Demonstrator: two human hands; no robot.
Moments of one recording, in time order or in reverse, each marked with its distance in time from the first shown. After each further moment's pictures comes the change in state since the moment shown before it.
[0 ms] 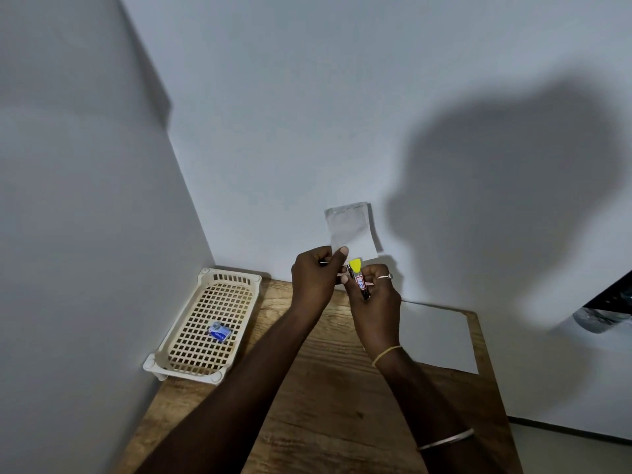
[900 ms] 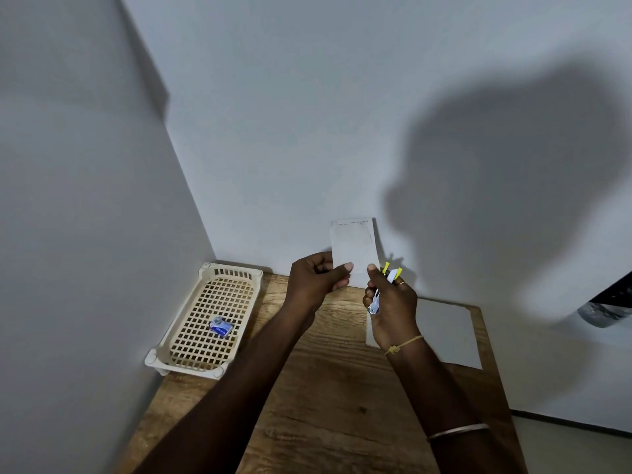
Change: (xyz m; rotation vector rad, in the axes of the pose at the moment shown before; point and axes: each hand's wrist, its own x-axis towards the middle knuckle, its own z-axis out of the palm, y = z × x) left_hand -0.007 -0.018 -0.016 -0.268 -0.163 -0.188; right_hand 0.014 0.001 -0.011 0.765 0.040 0.669
